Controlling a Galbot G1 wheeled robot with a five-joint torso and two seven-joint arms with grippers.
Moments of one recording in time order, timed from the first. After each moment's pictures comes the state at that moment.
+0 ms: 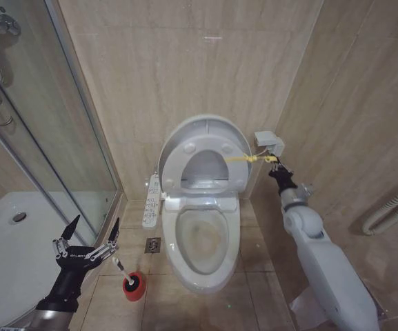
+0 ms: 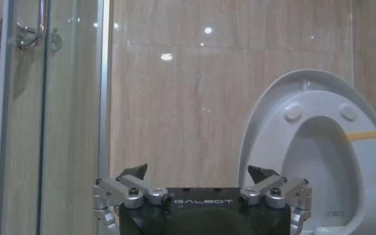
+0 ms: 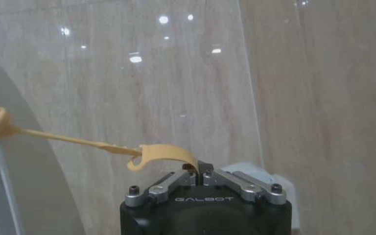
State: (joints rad) left arm 1.84 -1.27 -0.74 -2.42 -0.35 -0.17 0.02; right arm -0.75 1.16 0.49 1.54 0.55 0.01 0.08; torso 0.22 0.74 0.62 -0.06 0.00
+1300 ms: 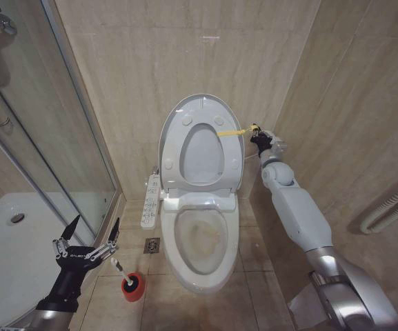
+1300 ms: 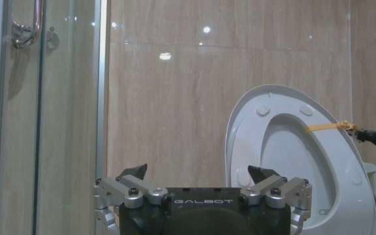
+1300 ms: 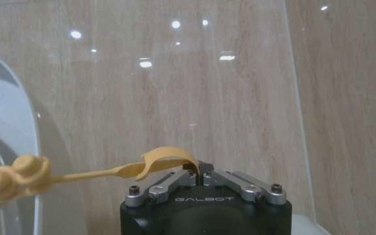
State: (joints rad) left arm 1.84 -1.27 -0.74 -2.42 -0.35 -0.17 0.02; right arm -0.32 1.20 0.30 1.16 0.53 0.03 0.07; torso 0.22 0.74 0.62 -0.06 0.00
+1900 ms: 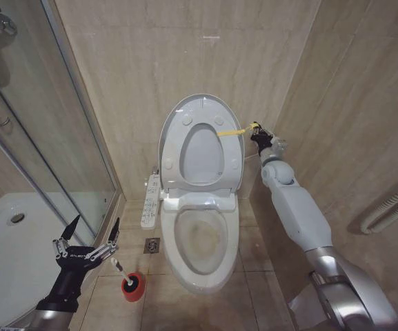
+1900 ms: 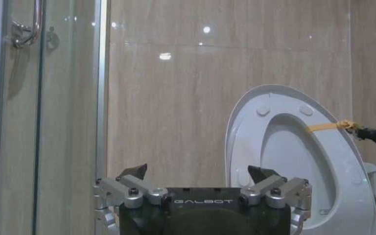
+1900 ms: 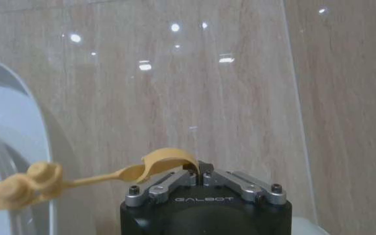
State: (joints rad) left arm 1.84 -1.27 -0.74 -2.42 -0.35 -0.17 0.02; right arm -0.34 1.20 0.30 1.21 0.53 0.02 0.09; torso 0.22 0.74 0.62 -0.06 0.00
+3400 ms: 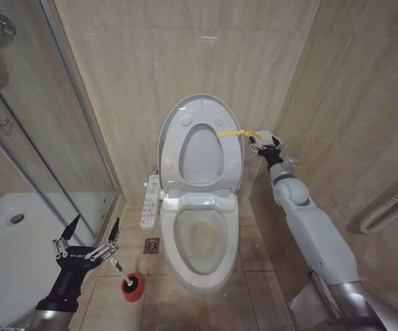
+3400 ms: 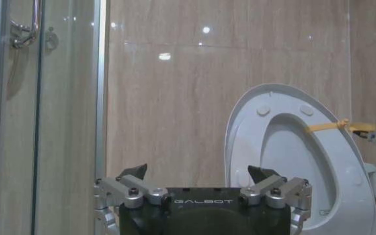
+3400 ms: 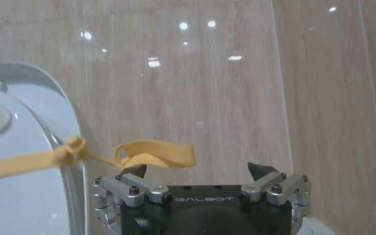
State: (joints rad) left arm 1.84 -1.27 -0.74 -2.42 -0.35 -0.17 0.02; right arm -0.56 1.09 0.36 1.48 0.59 -0.03 0.09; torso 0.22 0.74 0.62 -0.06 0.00
